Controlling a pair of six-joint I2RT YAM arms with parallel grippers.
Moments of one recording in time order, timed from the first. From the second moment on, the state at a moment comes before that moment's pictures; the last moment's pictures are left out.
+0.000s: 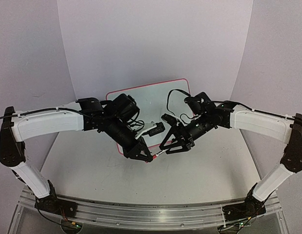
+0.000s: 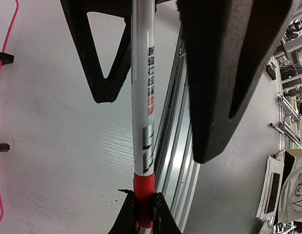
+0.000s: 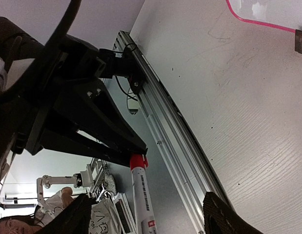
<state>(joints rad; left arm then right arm) -1.05 1.61 1.42 -0.75 0.51 0.01 0.75 1.57 1.26 -0.63 -0.95 0.42</state>
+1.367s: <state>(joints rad) -1.06 1.66 1.44 -0.78 0.55 0.04 0.79 1.59 1.25 -0.62 -0.98 0.41</state>
